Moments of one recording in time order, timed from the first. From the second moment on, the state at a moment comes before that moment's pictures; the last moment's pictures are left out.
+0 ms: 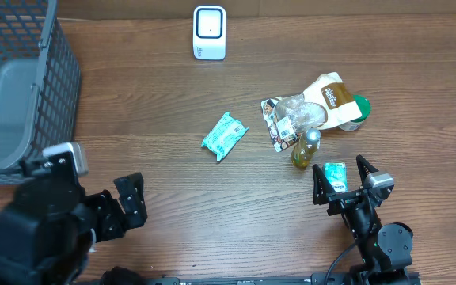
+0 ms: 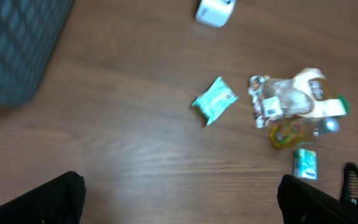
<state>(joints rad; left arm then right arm) -0.40 0.87 1.58 -1.52 -0.16 -0.64 0.16 0.01 0.02 -0.03 -0.09 0.17</state>
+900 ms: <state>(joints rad) -0.22 0.39 0.33 -0.05 -0.08 -0.70 0.16 0.01 0.02 -0.03 -0.09 0.17</state>
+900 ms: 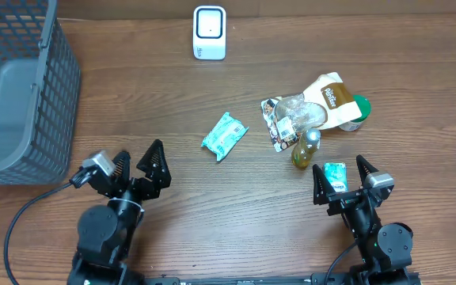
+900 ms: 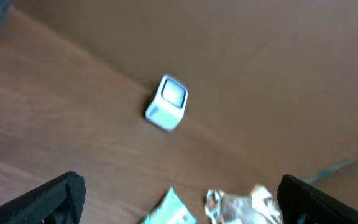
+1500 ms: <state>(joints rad) -0.10 0.17 0.02 0.13 -0.04 -0.66 0.16 0.01 0.02 -0.03 -0.09 0.17</state>
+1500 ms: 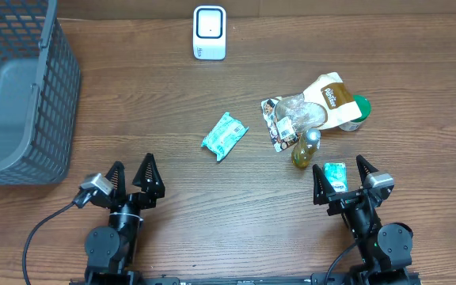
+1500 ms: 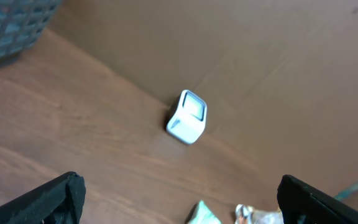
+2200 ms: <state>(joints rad) -0.10 0.02 0.01 -0.07 0.02 -0.16 0.16 0.01 0.02 -0.03 -0.09 0.17</state>
